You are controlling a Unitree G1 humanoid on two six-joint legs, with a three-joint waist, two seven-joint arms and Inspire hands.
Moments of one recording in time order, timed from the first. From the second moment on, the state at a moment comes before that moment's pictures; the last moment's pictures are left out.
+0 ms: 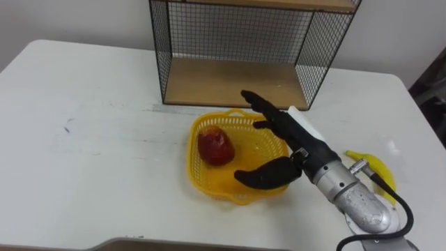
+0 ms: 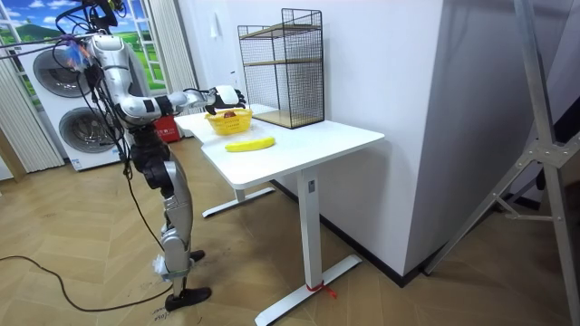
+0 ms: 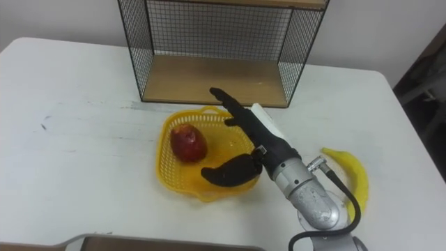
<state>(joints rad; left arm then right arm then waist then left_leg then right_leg) 0.23 0.23 -0.01 1.06 0.46 0.08 -0.05 0.10 -0.32 0.17 -0.19 -0.20 0.02 0.29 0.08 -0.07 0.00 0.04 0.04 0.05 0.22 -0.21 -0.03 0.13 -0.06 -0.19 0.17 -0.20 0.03</state>
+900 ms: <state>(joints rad) 0.26 0.22 0.00 1.06 0.47 0.05 -0.05 0.11 -0.32 0.02 -0.21 -0.05 -0.03 0.11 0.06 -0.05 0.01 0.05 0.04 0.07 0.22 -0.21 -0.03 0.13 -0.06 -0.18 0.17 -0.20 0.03</state>
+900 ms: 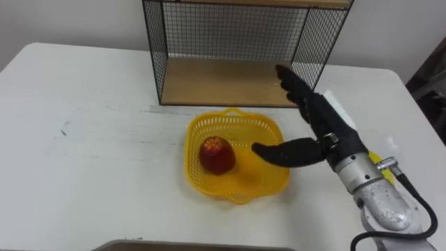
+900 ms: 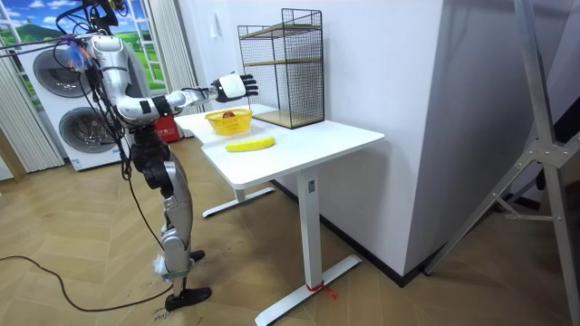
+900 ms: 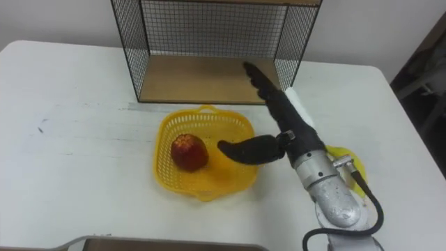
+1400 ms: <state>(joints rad) 0.30 0.21 0.10 1.06 0.46 0.06 -0.04 0.11 -0.32 -0.15 -0.20 -0.07 -0.04 -0.18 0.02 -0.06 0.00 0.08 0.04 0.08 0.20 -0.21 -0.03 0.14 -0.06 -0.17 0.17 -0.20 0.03</state>
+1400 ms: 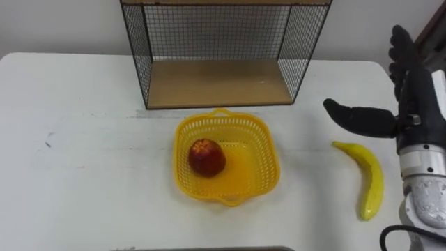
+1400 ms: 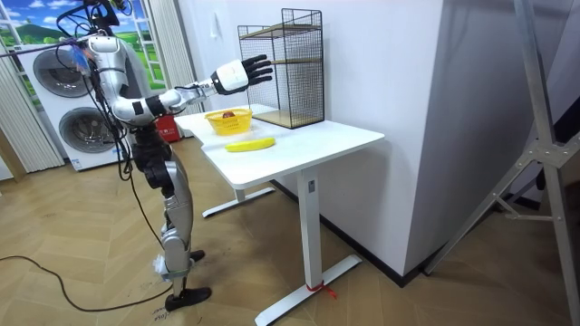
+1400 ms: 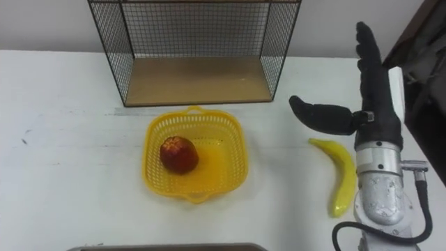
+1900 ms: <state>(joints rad) 0.31 0.21 0.09 1.04 0.46 0.11 -0.03 0.12 -0.33 -0.15 -0.01 -0.09 -0.02 -0.27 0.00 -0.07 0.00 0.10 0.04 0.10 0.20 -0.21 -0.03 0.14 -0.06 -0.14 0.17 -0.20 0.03</state>
